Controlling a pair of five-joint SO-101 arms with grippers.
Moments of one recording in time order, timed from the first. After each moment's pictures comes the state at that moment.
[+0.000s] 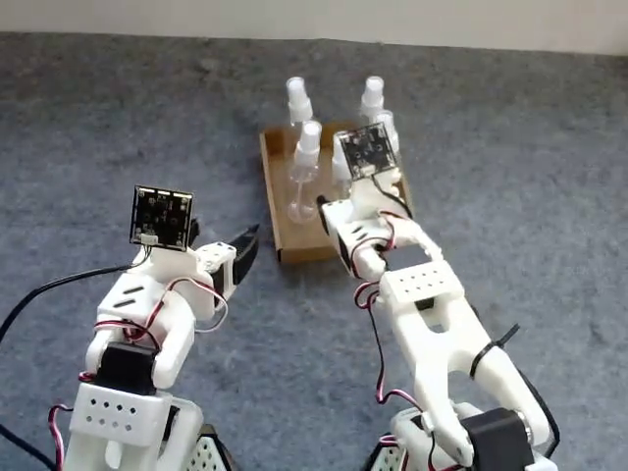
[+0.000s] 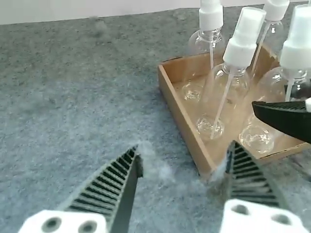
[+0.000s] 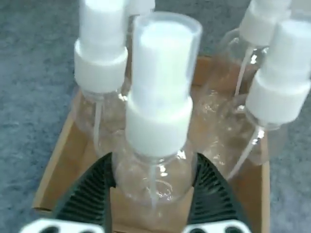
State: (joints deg) left arm 4.4 -76.4 68.7 44.5 6.5; right arm -20.0 -21.7 48.9 14.9 5.8
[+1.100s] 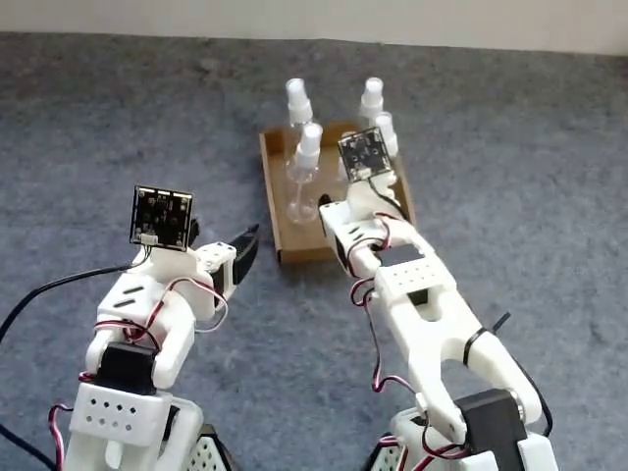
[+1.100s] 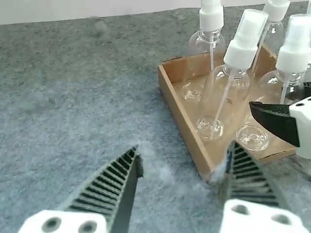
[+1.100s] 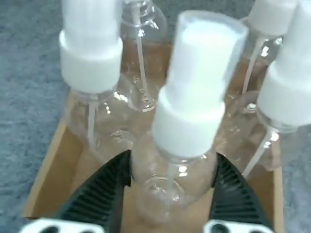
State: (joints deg) left arm 4.3 -76.4 68.7 44.5 6.5; right arm -19.6 -14.6 49.1 10.0 5.7
